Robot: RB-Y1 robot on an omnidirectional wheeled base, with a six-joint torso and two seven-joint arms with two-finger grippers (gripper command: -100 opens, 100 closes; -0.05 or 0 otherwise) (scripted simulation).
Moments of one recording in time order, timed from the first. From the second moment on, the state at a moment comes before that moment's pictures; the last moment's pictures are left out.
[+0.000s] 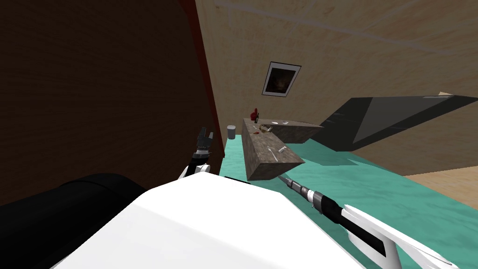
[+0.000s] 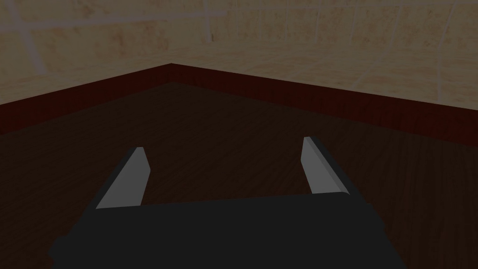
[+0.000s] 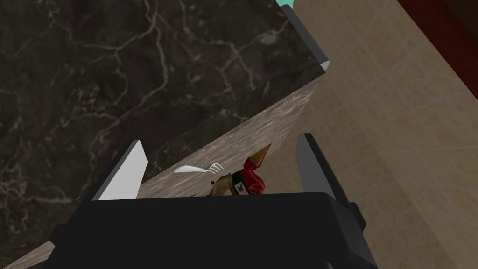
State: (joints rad) left arm 0.53 0.01 0.00 -2.26 -0.02 -0.51 0.02; right arm 0.58 -1.40 0.31 -1.69 0.16 -0.41 -0.17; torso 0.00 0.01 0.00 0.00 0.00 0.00
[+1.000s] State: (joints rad) left arm 0.53 0.01 0.00 -2.26 -0.02 -0.51 0.02; right arm 0.71 -1.62 0.40 -1.61 0.23 -0.37 -0.11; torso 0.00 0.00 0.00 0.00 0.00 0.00
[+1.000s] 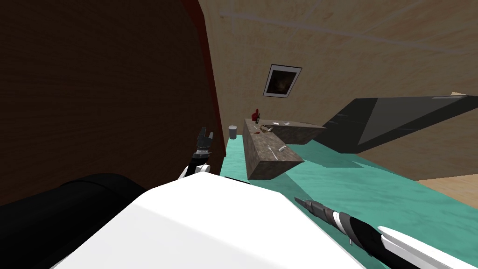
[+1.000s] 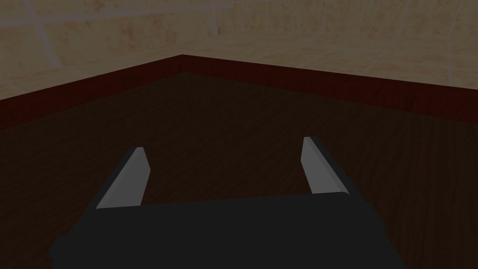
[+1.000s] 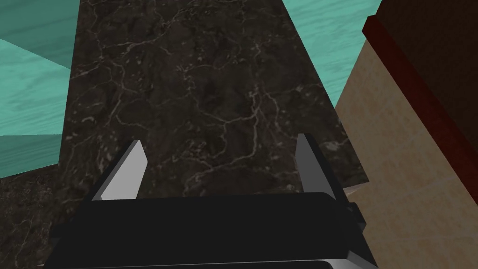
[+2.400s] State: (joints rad) left arm 0.53 0.01 0.00 -2.26 -0.02 -0.51 0.02; right arm 0.76 -1.83 0.44 -1.61 0.22 -0.30 -0.16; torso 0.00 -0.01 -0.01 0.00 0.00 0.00
